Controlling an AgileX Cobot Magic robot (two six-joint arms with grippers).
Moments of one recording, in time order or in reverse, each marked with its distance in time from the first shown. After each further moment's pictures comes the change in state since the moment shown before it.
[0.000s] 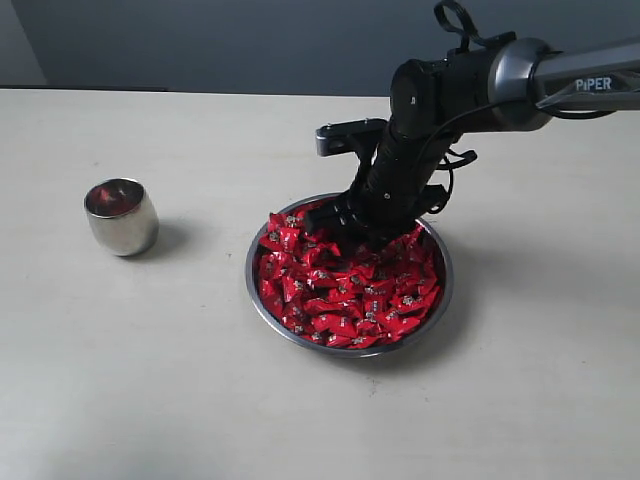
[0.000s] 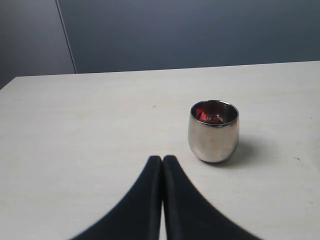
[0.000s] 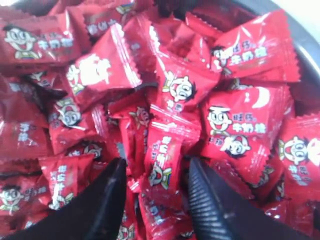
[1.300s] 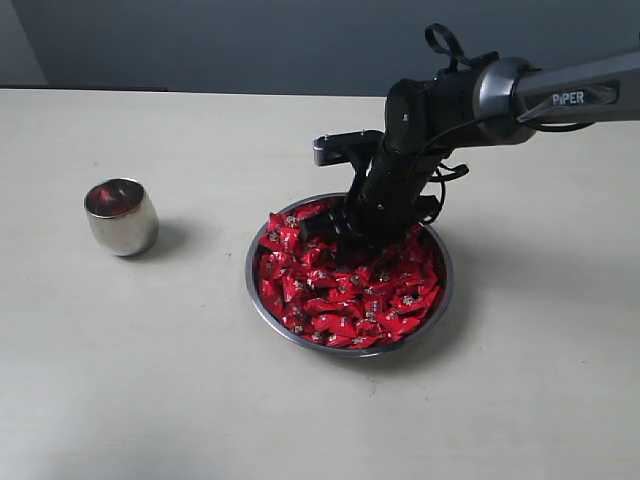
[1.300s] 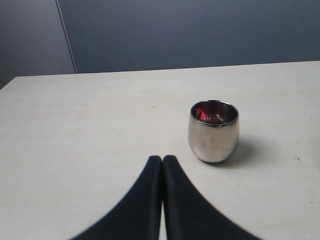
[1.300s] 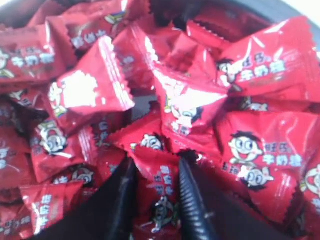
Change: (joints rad) left arm 0.000 0.000 0.000 0.000 0.000 0.000; right arm 0.000 0.050 0.000 0.022 -0.058 -0.011
